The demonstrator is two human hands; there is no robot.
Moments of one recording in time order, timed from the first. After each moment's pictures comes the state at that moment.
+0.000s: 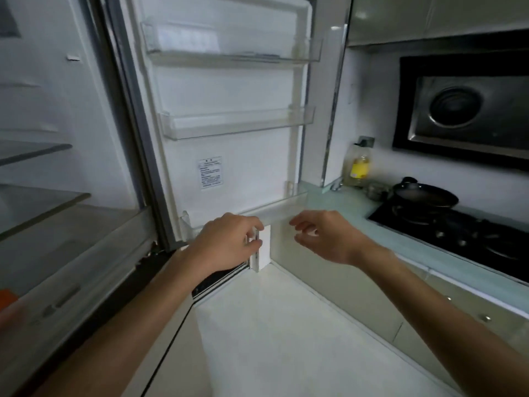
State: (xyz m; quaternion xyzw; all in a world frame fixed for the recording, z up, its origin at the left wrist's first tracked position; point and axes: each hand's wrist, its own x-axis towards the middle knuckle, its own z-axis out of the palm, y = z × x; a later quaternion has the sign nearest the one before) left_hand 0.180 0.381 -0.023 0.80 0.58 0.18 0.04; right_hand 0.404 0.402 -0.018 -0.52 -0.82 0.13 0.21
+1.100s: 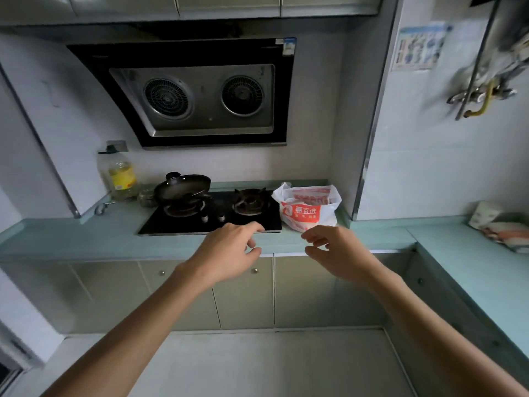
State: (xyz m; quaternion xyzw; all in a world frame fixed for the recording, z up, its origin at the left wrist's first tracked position) left_hand 0.815 0.381 -0.056 0.96 0.23 0.13 0.10; right_hand 0.990 0.217 -0.073 -0.80 -0.50 0.07 0.31
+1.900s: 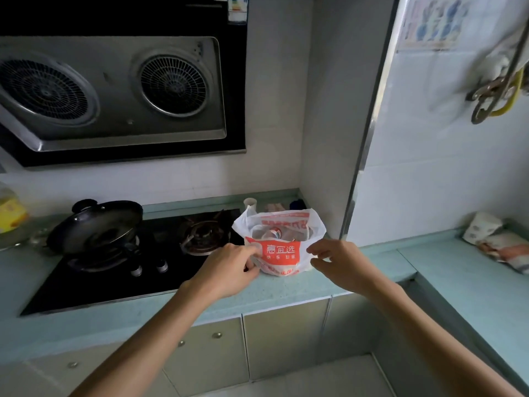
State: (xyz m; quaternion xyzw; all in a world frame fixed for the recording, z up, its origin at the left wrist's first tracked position) left_hand 1.113 0.589 -0.115 0.97 0.15 0.06 0.16; right_hand 1.264 0.391 -0.116 -0.87 -0.40 0.08 0.26
